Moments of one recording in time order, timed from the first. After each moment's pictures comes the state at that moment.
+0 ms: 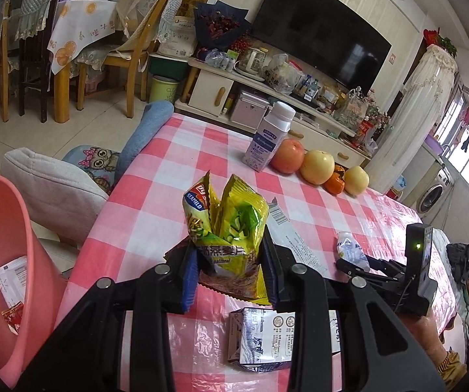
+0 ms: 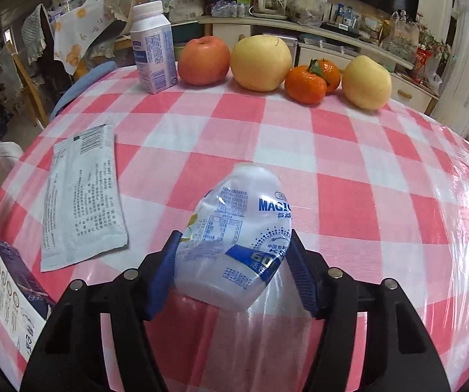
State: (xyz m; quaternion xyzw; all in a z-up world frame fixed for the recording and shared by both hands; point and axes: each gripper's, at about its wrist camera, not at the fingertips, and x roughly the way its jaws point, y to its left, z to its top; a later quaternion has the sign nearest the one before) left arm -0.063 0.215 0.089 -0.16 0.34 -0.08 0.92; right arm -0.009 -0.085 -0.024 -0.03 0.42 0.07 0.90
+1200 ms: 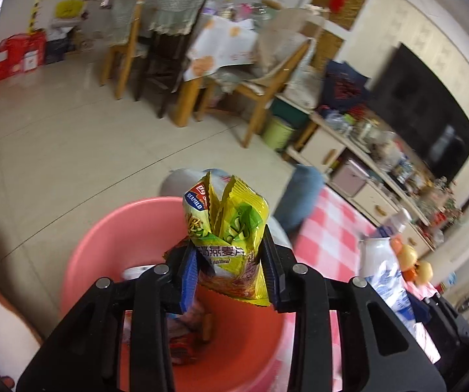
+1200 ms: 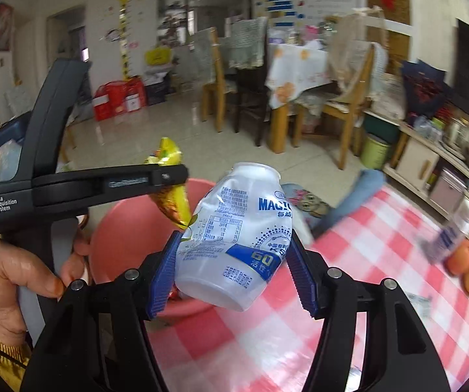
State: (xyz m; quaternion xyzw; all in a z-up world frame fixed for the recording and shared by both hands) left arm -0.139 0.413 0.115 -0.27 0.30 0.16 0.90; right arm -0.115 0.255 0.103 -0.16 0.27 0.43 0.85
